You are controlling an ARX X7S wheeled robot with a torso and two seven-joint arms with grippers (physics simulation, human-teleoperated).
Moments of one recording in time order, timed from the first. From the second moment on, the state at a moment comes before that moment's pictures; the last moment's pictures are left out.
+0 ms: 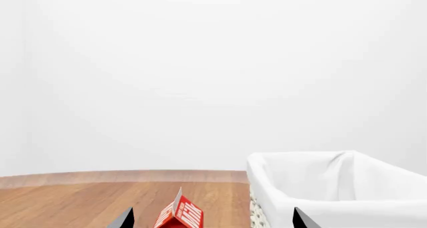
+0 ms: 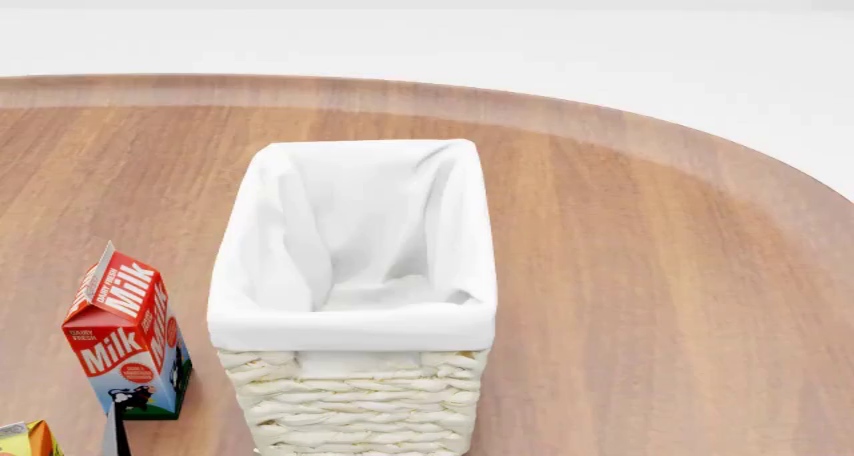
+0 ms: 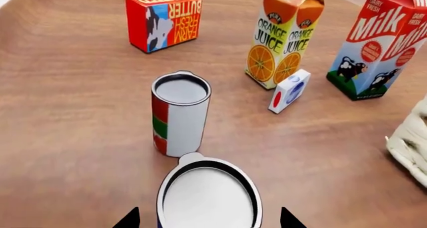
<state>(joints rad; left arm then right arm) 0.11 -0.32 0.24 0.17 -0.16 0.31 -0.37 0.09 0.45 -0.78 0.09 0.08 -0.11 -0.53</state>
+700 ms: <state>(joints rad) 0.11 -0.33 0.25 0.17 -0.16 0.32 -0.38 0.18 0.37 -0.83 0.24 0.07 -0.12 -0.56</state>
